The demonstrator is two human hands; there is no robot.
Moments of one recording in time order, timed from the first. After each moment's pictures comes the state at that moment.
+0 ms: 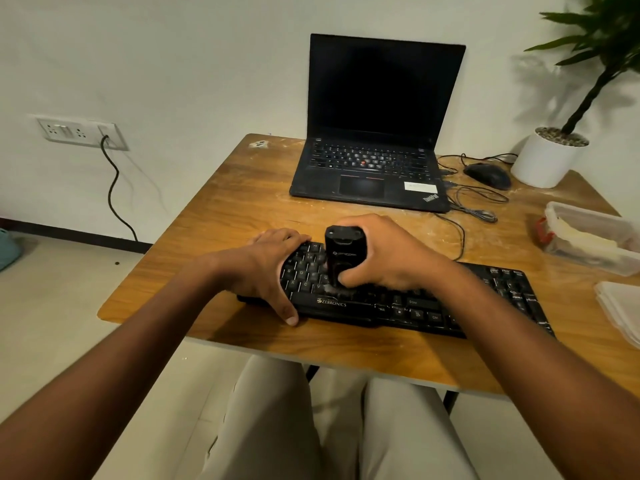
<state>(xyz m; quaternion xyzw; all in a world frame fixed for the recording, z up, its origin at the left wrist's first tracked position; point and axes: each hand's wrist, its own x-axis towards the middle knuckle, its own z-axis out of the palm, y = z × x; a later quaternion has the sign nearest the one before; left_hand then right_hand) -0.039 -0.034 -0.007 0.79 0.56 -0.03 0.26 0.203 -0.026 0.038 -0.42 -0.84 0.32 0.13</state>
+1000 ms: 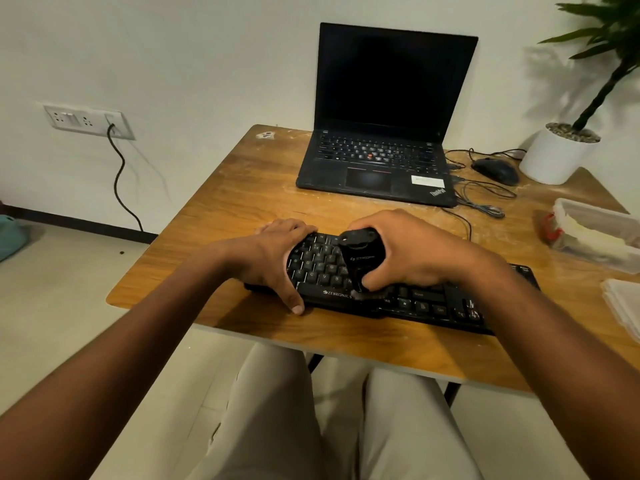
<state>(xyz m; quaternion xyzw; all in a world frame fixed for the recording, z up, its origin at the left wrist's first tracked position) -0.042 -0.033 -0.008 0.78 0.56 -0.02 0.28 0.213 -0.032 0.053 -0.41 -0.86 0.29 0.05</state>
